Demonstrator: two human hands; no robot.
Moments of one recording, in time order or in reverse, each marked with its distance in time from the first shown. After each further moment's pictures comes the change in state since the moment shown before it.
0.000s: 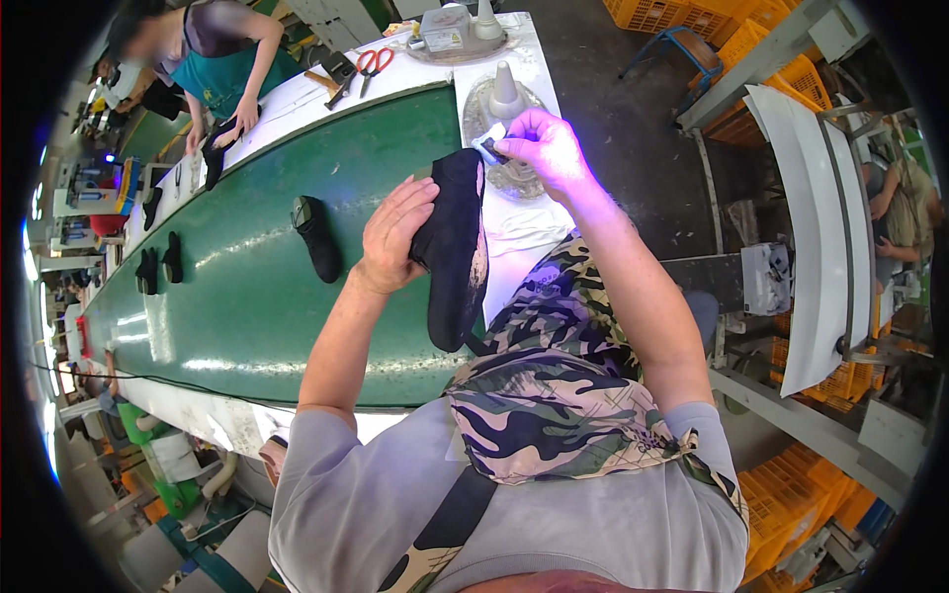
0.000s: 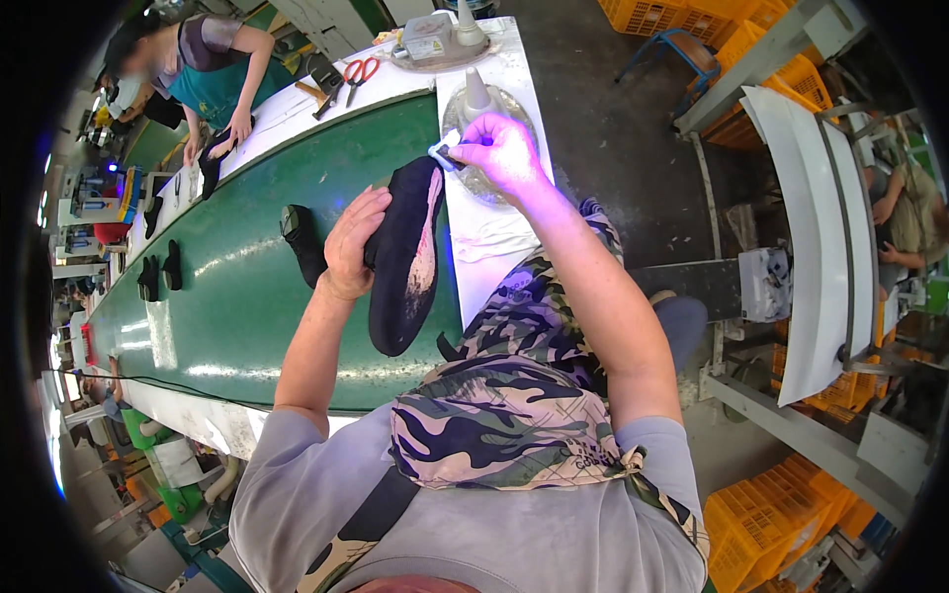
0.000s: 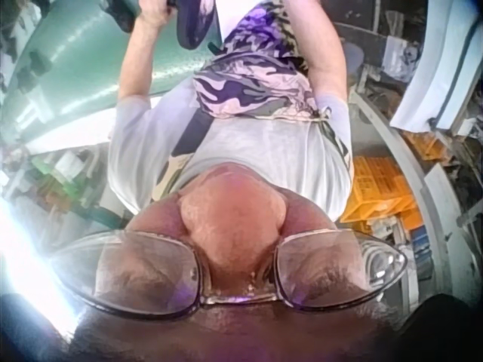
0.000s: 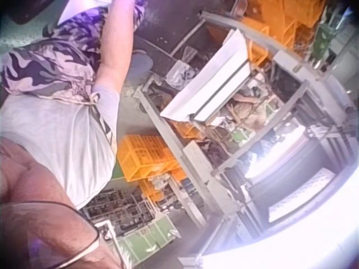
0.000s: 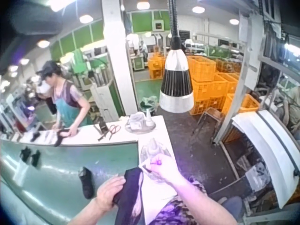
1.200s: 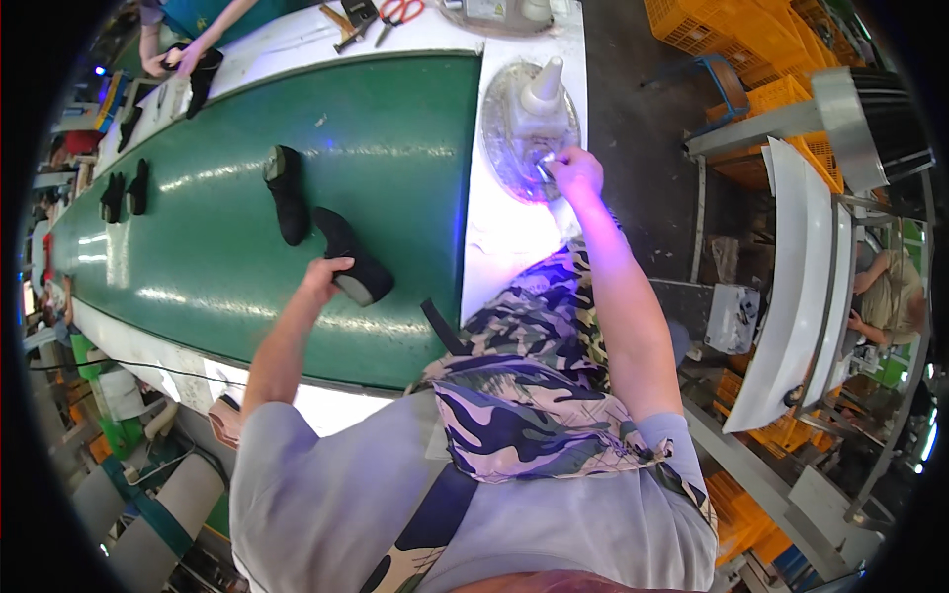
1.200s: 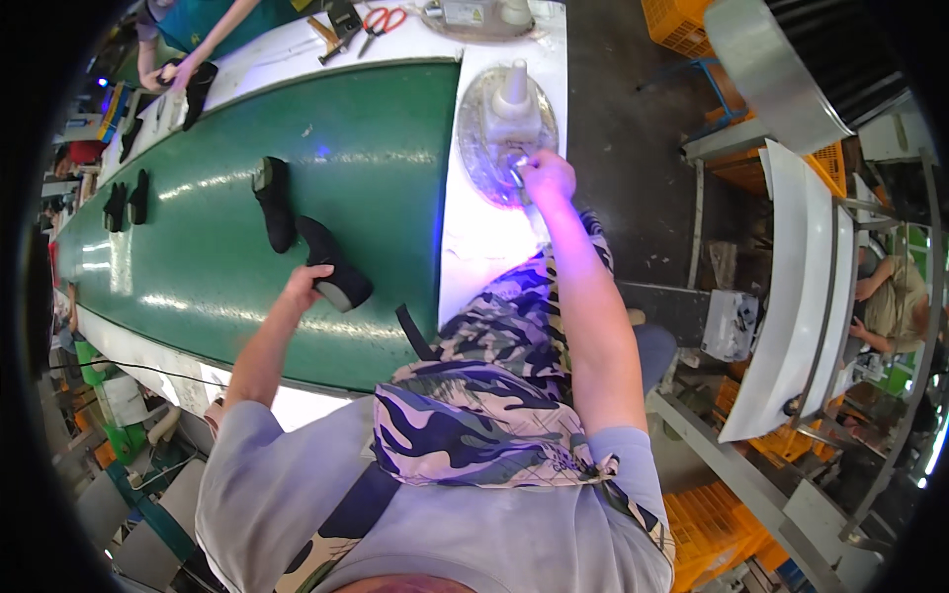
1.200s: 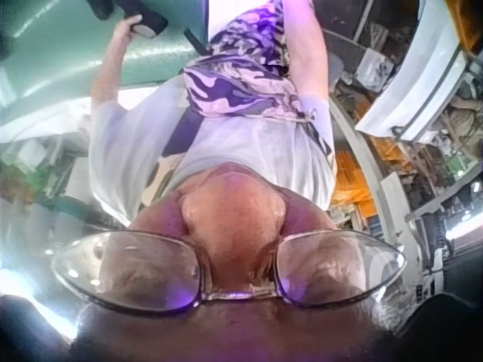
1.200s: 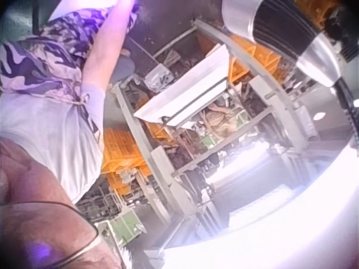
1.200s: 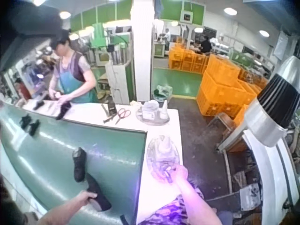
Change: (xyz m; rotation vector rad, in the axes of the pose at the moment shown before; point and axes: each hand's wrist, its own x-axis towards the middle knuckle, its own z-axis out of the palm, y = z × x) left_hand -0.288 -0.042 -0.025 -0.935 0.238 -2.099; right_hand 0.044 0.155 -0.064 -1.099 0.166 0.222
